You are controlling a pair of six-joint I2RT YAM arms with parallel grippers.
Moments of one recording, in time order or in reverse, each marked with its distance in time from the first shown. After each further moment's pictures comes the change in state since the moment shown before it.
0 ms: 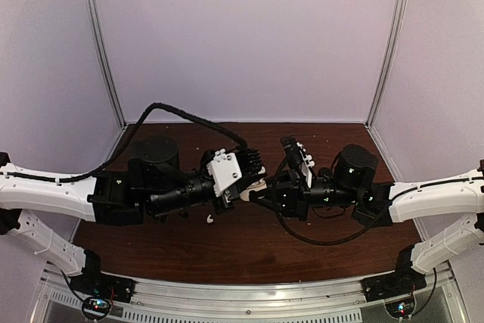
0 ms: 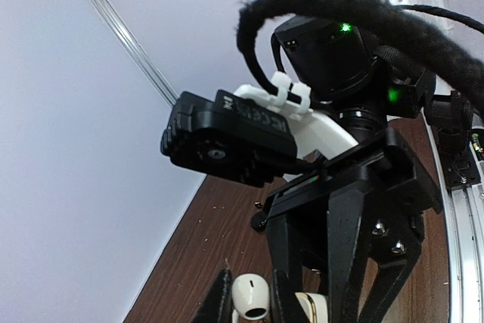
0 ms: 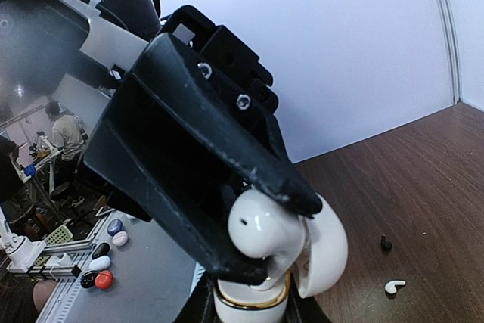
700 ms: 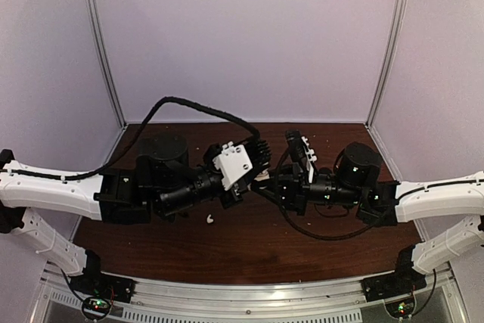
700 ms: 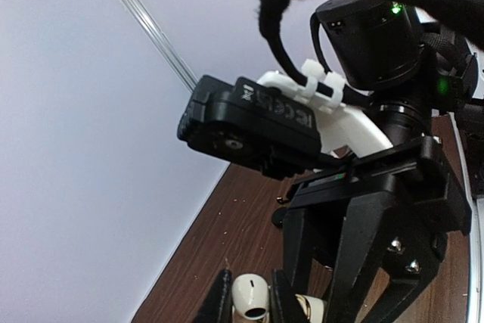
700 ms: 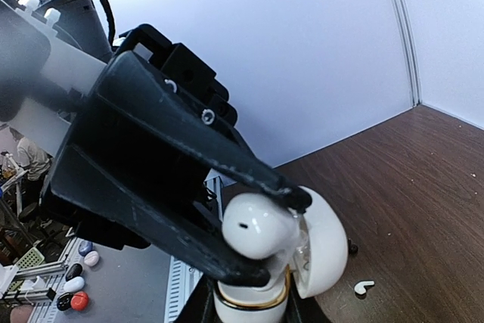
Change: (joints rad) left arm -0.015 0.055 0.060 0.001 -0.105 -0.001; right arm 0.010 -0.050 0.015 -0.082 0.173 -0.019
